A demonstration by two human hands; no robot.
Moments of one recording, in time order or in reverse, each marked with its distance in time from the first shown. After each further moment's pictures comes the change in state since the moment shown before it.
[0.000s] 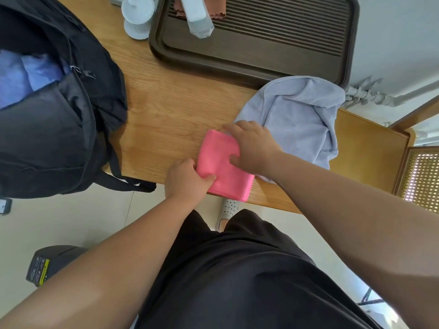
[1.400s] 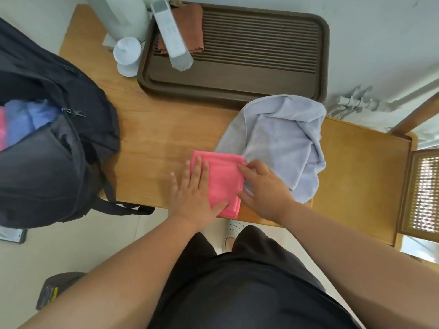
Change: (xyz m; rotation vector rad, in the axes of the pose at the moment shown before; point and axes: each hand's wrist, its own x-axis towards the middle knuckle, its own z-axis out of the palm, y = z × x) left_hand -0.003 0.026 0.022 0.649 -0.119 0.329; right_hand -0.065 0.046 0.047 0.248 0.103 0.079
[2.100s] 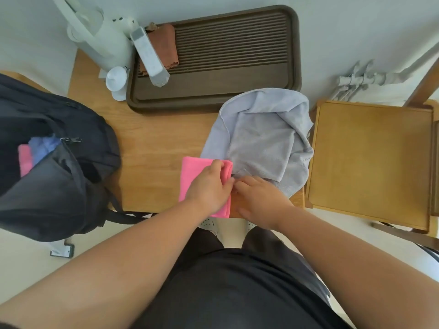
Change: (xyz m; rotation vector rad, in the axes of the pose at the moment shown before) left_hand 0.016 0.074 -0.053 -0.431 0.036 0.001; right_hand -0.035 0.027 0.004 0.069 -0.079 -0.186
